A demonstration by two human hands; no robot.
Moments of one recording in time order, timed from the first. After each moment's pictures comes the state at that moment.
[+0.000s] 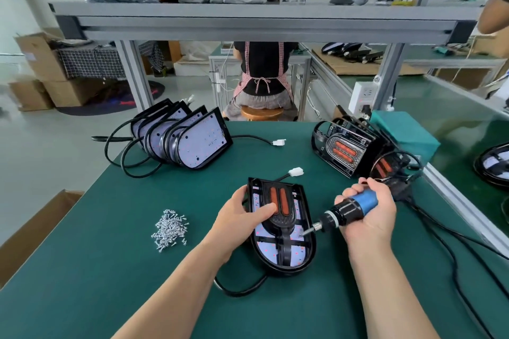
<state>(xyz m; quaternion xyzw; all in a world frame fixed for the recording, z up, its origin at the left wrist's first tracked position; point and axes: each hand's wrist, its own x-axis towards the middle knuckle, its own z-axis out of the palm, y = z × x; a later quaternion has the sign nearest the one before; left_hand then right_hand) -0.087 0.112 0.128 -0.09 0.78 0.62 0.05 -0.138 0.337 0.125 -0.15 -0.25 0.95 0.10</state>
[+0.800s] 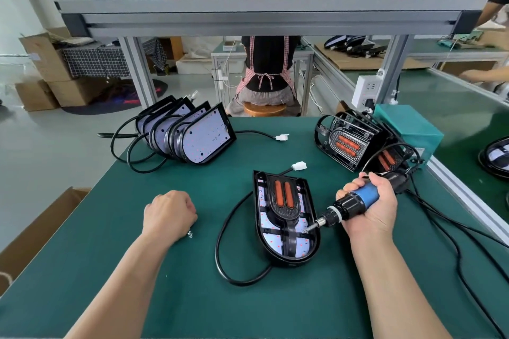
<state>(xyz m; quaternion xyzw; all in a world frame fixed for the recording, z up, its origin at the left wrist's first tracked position) -0.077 0.012 0.137 -0.22 0.96 0.17 0.00 -0.139 0.337 0.117 -0.14 -0.23 0.96 0.08</state>
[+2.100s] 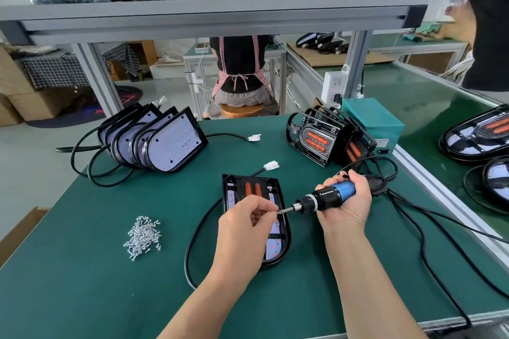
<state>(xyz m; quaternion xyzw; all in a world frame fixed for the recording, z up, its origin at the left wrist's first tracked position) -0.041 0.178 0.151 -0.04 0.81 0.58 -0.08 -0.137 0.345 0.122 -0.19 -0.14 0.97 0.11</state>
